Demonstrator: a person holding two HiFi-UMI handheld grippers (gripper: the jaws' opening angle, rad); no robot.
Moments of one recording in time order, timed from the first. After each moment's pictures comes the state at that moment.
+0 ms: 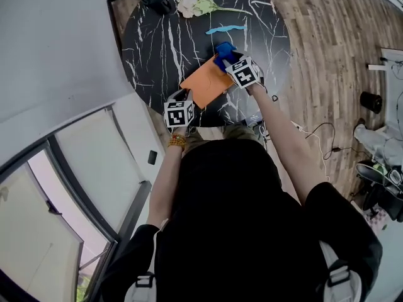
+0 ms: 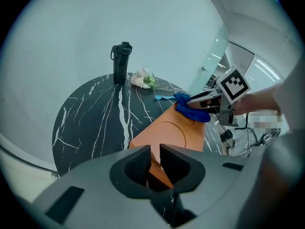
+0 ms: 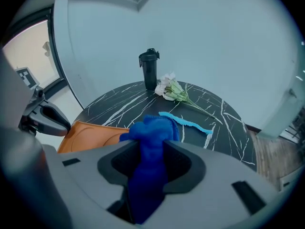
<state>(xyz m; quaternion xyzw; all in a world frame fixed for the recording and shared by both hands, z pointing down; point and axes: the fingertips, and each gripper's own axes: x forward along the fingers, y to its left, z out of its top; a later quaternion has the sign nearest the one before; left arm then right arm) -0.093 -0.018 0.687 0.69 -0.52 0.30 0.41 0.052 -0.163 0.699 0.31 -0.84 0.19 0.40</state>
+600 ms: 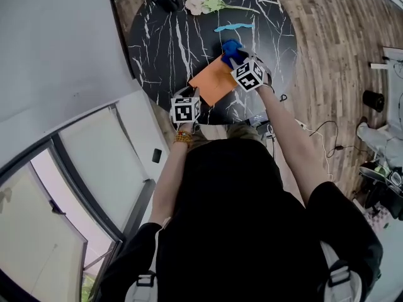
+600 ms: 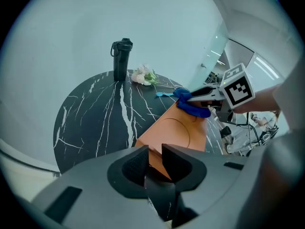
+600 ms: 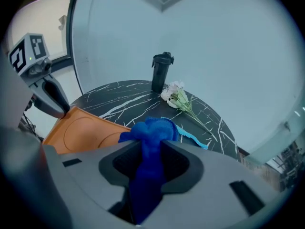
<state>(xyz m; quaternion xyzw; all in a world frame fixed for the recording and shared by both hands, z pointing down) -0.113 -0.006 0.685 0.69 -0.50 0.32 0.42 0.034 -0.148 0.687 0.31 -0.84 0.08 0.44</state>
